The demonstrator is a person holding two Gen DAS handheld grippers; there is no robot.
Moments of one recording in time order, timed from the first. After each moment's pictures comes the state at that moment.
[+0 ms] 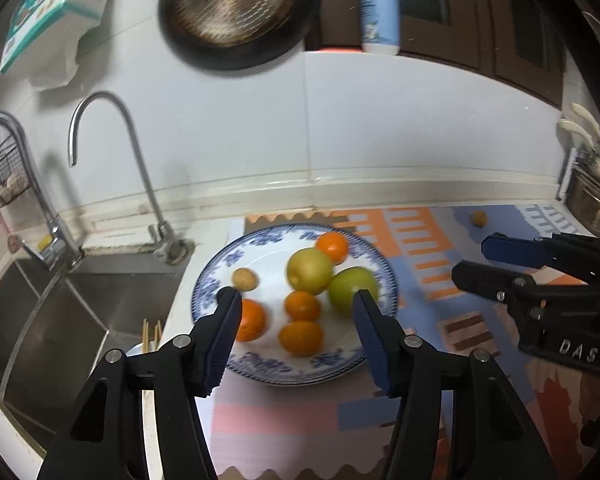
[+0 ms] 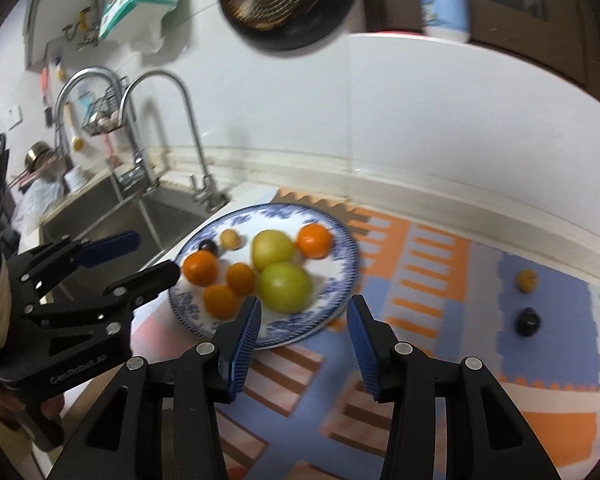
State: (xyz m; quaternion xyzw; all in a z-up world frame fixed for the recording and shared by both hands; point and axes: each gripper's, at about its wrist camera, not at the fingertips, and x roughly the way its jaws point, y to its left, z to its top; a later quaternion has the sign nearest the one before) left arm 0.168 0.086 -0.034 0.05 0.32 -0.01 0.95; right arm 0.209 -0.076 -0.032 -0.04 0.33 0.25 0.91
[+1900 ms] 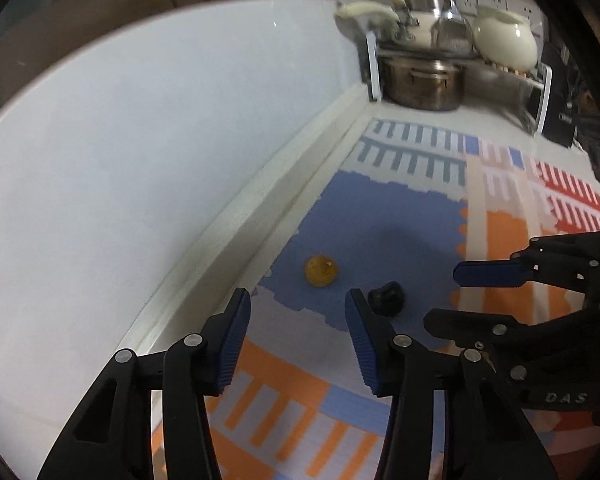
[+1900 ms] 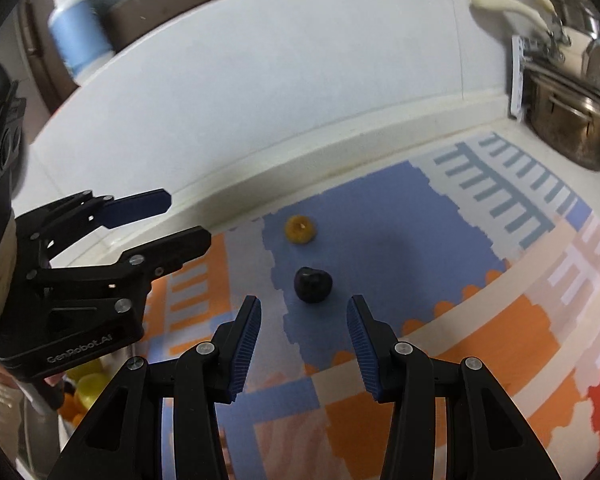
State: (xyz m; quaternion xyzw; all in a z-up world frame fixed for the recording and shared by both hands) left arm 0.367 -0.127 -0.058 0.30 0.33 -0.43 0.79; right arm 0.280 -0.235 -0.075 0.19 0.39 -0.07 0.90
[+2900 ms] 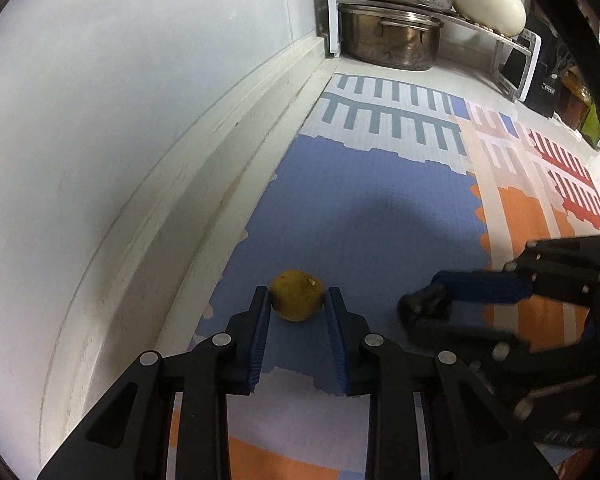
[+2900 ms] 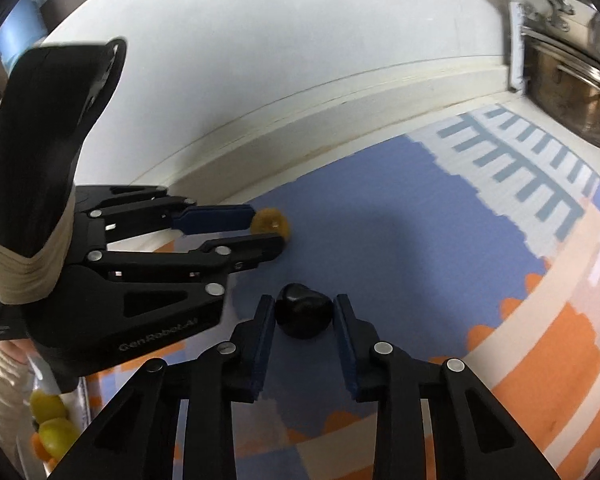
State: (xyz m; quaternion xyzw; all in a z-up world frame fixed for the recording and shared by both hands) left arm 0.411 -0.188 -0.118 0.32 0.38 -0.51 0.71; right arm 0.317 -0.247 -0.112 0.21 0.40 -0.11 0.89
